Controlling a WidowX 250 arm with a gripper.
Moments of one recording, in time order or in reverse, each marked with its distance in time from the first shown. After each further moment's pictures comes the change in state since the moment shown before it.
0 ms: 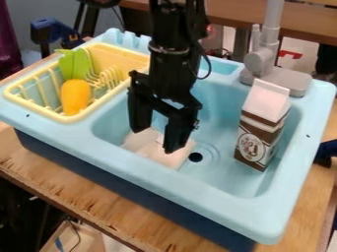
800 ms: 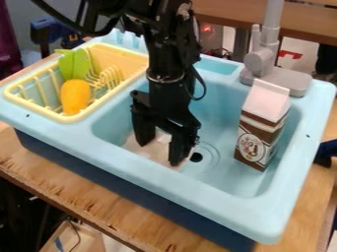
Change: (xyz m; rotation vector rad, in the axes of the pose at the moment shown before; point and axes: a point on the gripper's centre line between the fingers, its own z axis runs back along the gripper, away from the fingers) arm 0.019 0.005 -0.029 0.014 -0.146 0.051
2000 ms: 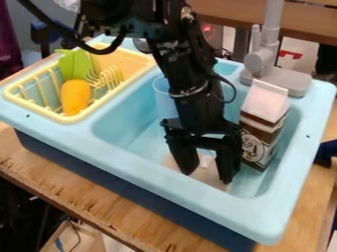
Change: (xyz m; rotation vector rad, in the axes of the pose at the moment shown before) arm -0.007 -0.104 0.004 -0.378 -0.024 -0.031
